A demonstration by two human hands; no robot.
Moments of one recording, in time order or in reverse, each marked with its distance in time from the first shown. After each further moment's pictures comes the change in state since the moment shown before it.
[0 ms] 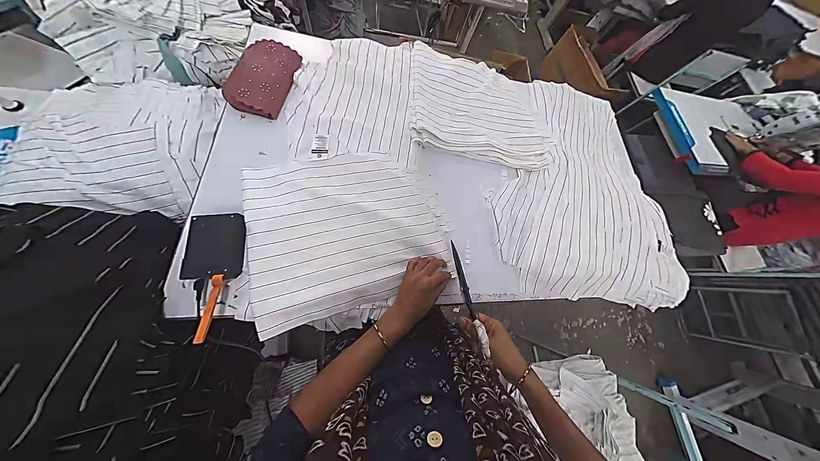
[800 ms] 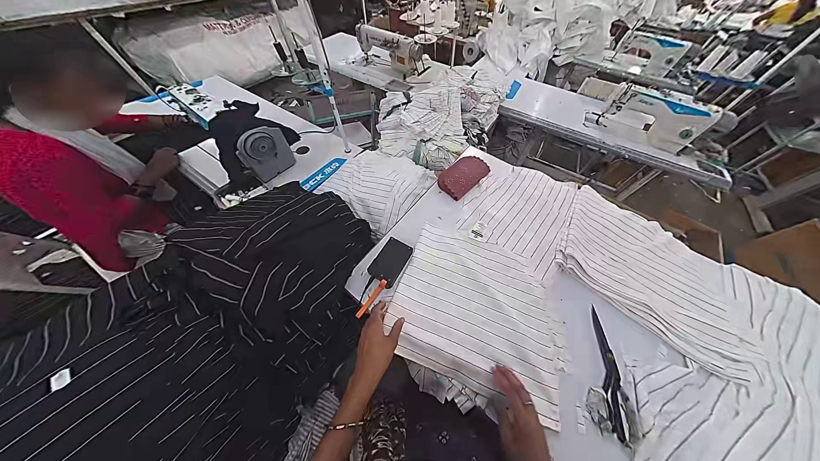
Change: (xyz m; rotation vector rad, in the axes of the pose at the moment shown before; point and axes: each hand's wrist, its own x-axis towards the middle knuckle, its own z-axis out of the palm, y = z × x) left_hand -0.107 -0.008 -0.201 0.016 0.578 -1.250; right_hand 0.081 -0.056 0.086 -0.602 0.014 -1.167
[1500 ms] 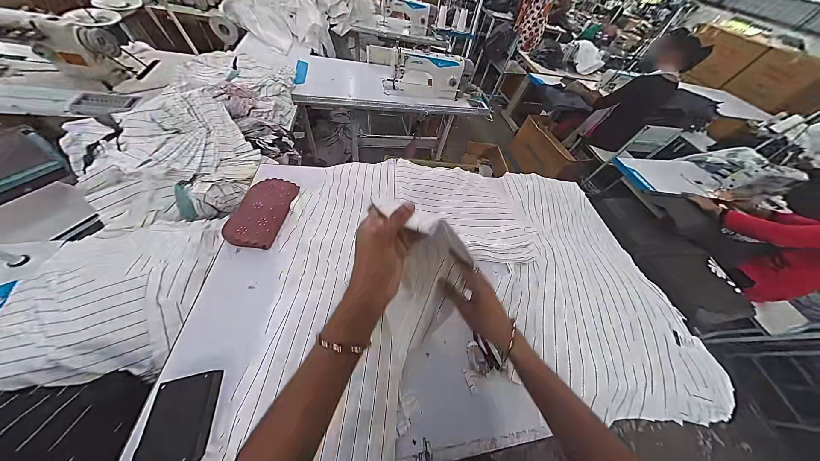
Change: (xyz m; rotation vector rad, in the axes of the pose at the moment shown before) left_hand 0.006 0.363 0.122 -1.049 -0.777 0.287; right_hand 0.151 0.022 -0.182 0.060 0.288 0.413
